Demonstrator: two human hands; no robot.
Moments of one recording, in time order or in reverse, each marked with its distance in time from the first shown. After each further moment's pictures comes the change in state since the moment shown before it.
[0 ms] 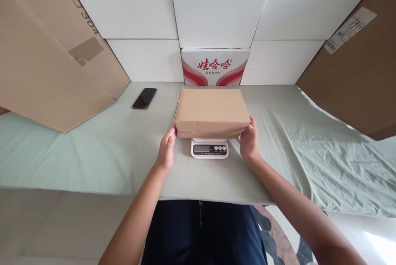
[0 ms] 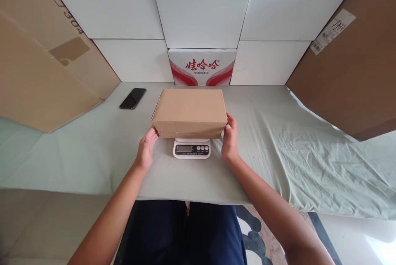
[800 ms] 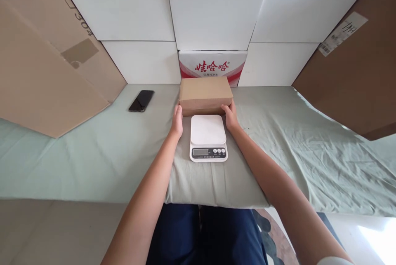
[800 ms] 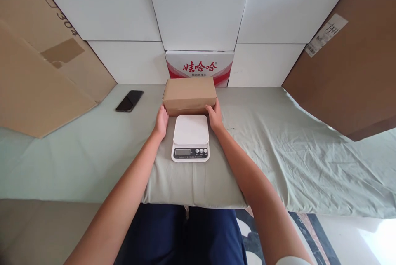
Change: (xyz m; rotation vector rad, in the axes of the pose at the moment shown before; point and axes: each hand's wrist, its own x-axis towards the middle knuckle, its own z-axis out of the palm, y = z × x) left_hand 0.126 -0.061 0.037 -0.232 0.091 -0.032; right_hand 0.103 0.044 0.043 -0.172 -0.123 -0.099
